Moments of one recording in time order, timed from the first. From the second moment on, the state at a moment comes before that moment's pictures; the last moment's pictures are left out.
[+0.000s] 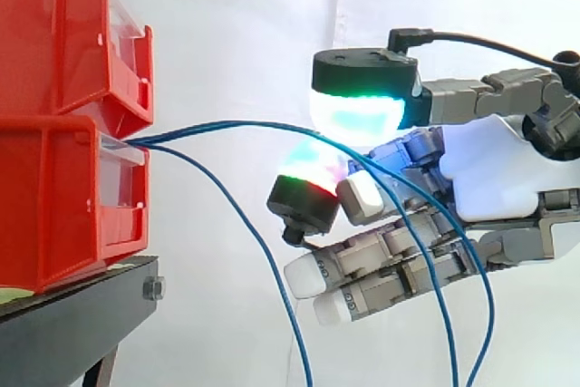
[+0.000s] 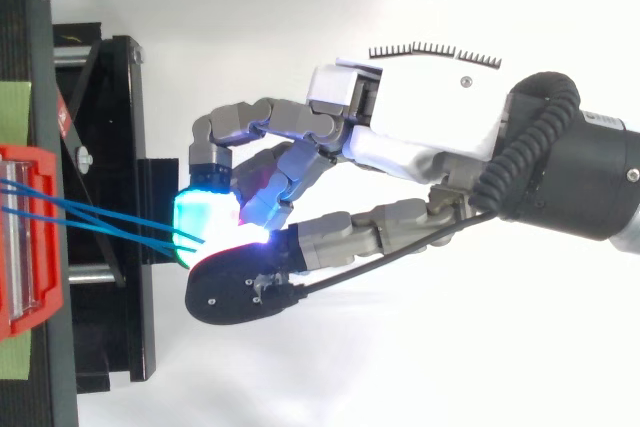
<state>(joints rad) 0.18 -2.25 -1.19 -2.92 -1.15 0.07</state>
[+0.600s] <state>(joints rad) 0.18 -2.25 -1.19 -2.92 -1.15 0.07</state>
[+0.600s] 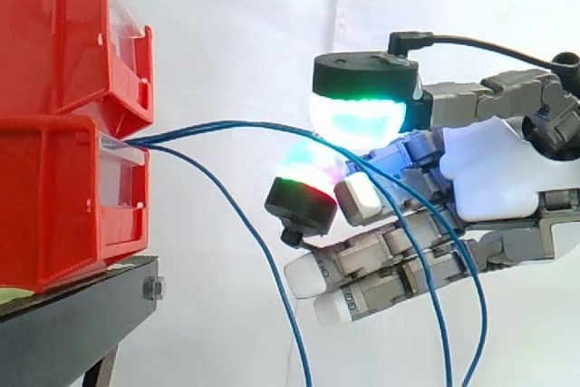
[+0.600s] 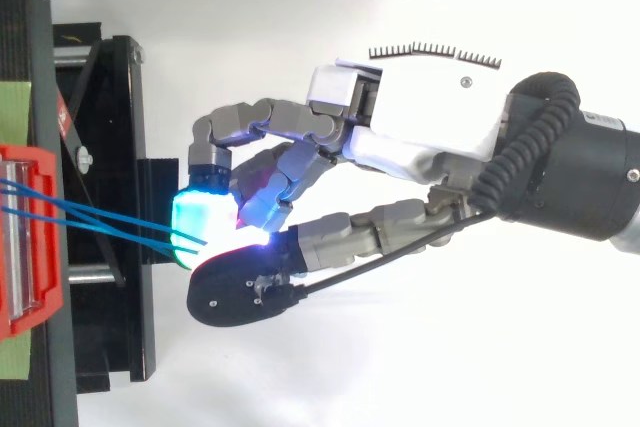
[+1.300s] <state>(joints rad) 0.18 -2.25 -1.19 -2.92 -1.15 0.07</state>
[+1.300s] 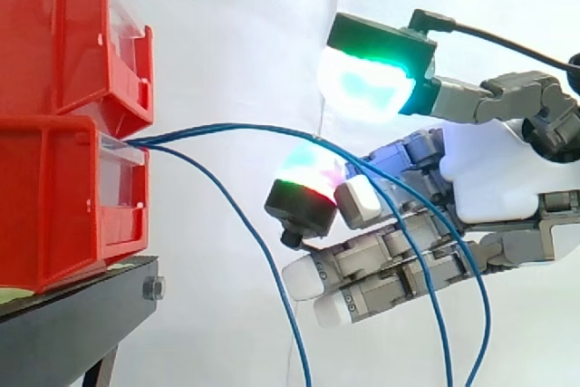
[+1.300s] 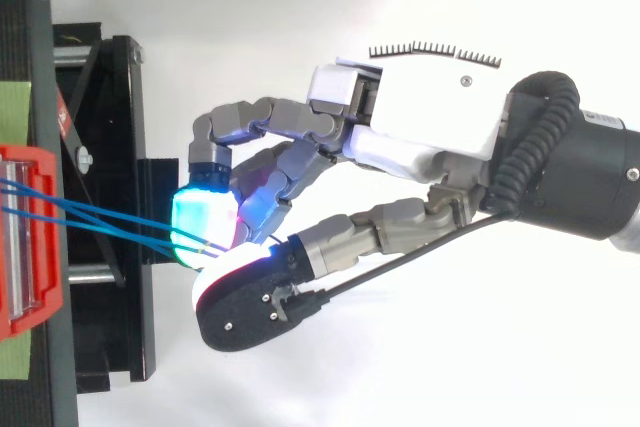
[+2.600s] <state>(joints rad) 0.18 -2.25 -1.19 -2.92 -1.15 0.07</state>
